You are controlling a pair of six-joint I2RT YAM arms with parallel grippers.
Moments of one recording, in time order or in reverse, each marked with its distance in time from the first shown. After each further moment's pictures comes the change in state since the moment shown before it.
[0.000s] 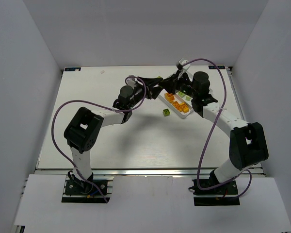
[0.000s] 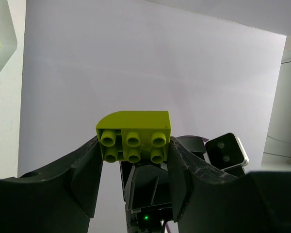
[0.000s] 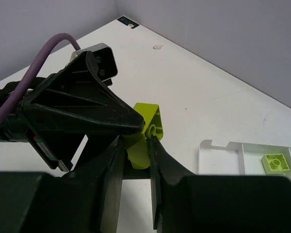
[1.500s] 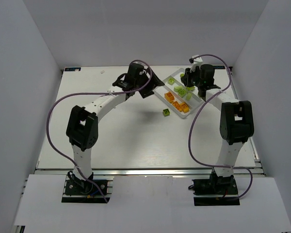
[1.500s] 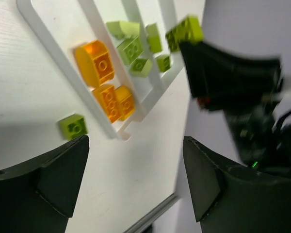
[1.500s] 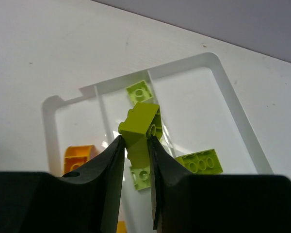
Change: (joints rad) left arm 0.026 0.052 0.555 -1.167 -0.063 0.730; right arm -0.220 0.336 0.229 -0.171 0.220 -0.128
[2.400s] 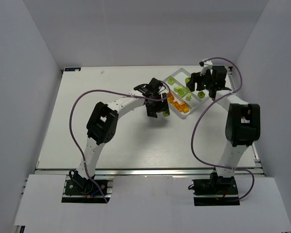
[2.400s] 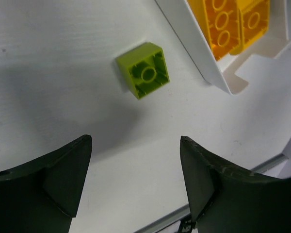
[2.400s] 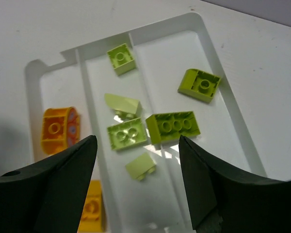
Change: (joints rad) left arm -0.140 0.257 0.198 -0.434 0.023 0.312; right arm -0.114 0.041 0.032 -0.131 -0.095 -0.081
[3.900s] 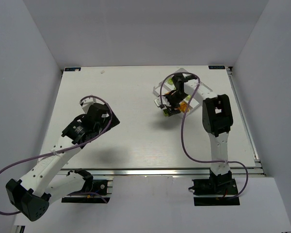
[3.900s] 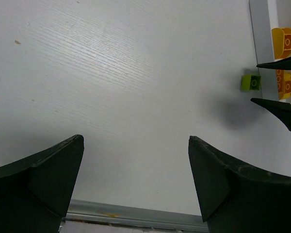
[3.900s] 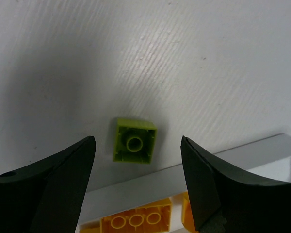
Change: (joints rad) left arm 0.109 -1.253 -0.888 -0.141 -0.582 -0.146; right arm 0.325 0.257 0.446 -1.190 -0.217 -1.671
